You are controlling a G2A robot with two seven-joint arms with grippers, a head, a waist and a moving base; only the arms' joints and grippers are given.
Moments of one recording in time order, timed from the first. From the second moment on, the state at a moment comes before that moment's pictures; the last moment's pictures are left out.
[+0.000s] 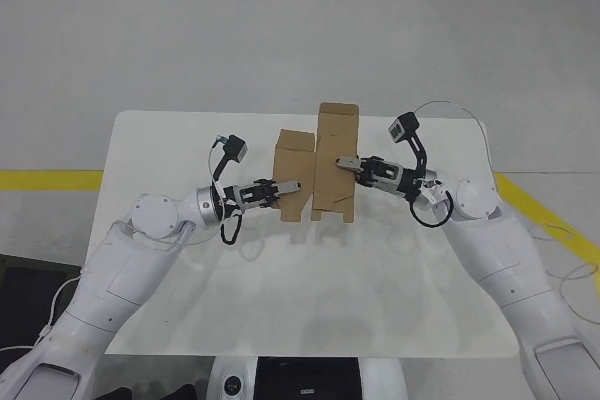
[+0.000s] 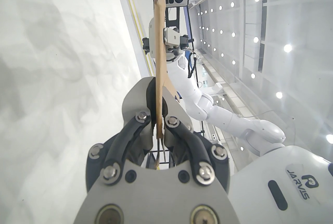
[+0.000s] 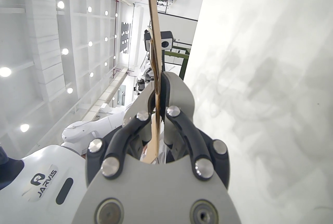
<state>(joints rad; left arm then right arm) 0.93 -1.01 -1.01 -1.45 -0.42 -0.31 -0.86 -0.75 -1.13 0.97 -1.15 0.58 -0.39 0.98</state>
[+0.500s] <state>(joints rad) 0.85 -1.00 -1.08 -1.34 -0.42 -0.36 -1.12 -0.72 -1.11 1.06 -1.09 0.58 -0.49 1.16</state>
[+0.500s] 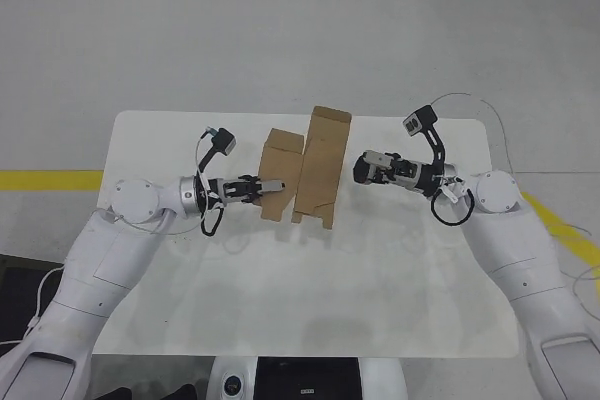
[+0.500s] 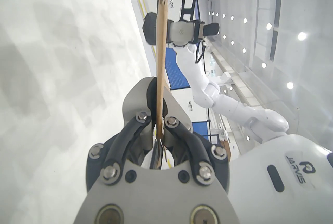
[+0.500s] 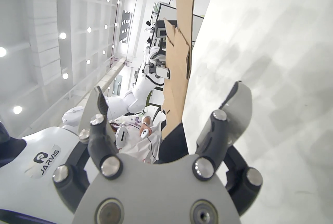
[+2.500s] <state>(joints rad) 0.67 -0.90 -0.84 -1.20 -0.66 -0.51 -1.31 -0.65 -1.05 0.87 -1.09 0.62 -0.47 1.35</state>
